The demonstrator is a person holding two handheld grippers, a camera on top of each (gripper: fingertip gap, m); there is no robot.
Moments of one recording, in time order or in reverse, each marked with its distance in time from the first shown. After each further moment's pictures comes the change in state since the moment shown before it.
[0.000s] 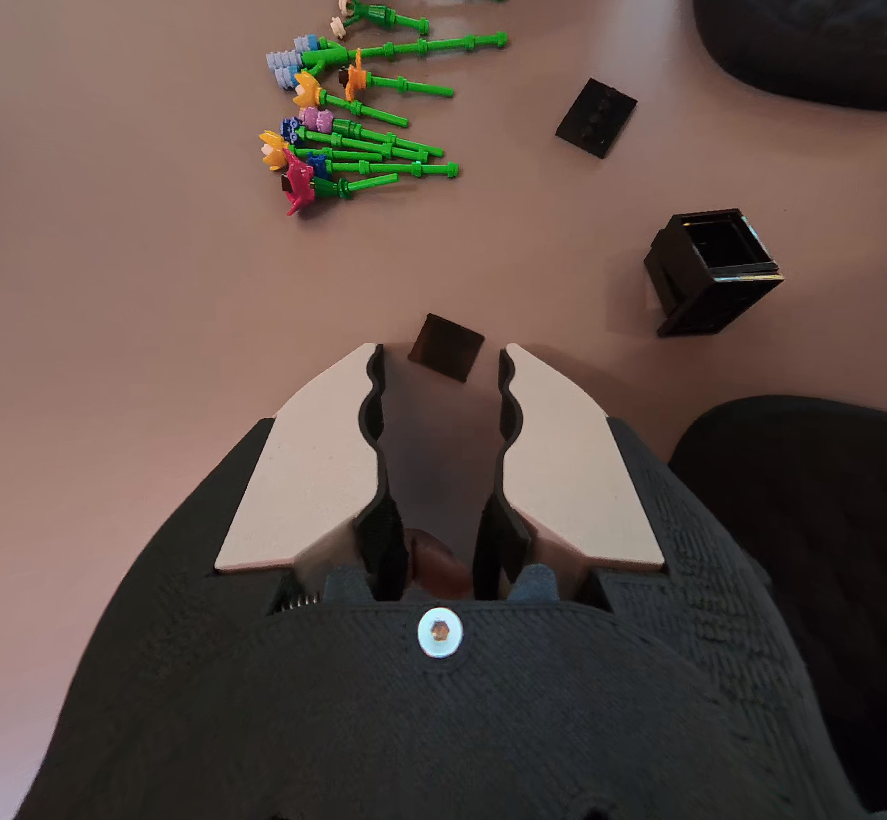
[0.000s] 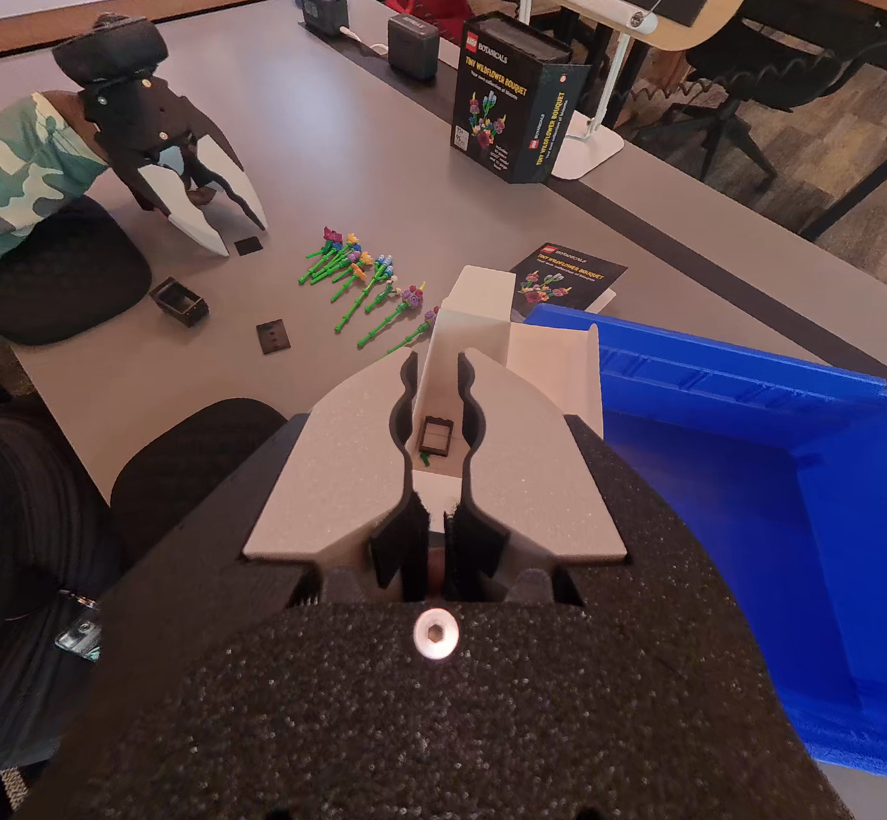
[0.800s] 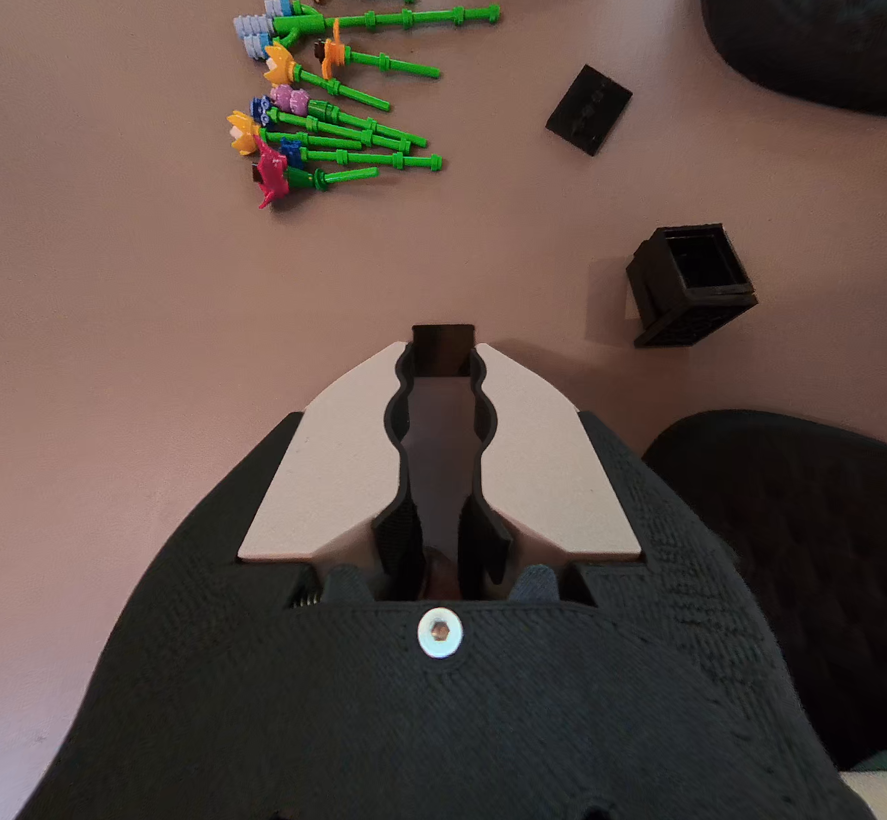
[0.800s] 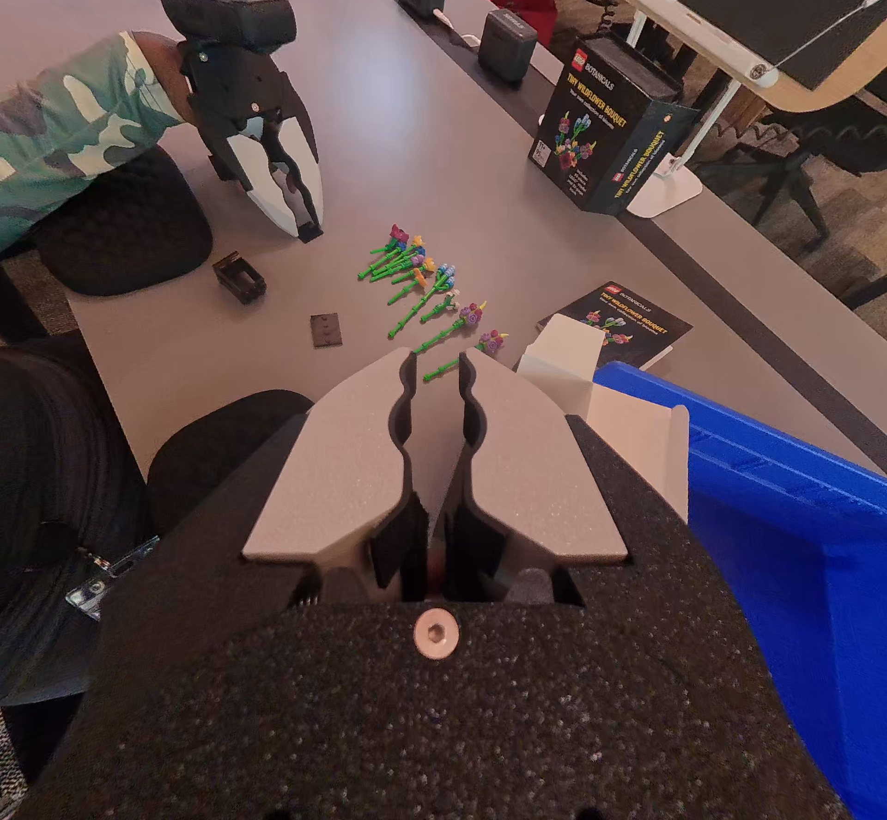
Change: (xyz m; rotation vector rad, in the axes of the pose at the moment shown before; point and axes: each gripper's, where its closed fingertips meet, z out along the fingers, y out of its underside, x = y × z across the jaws) left arm 0.008 -0.001 0.002 -0.092 0.018 -0.045; right arm -0.048 -0.014 0.018 -0.029 -0.110 -0.159
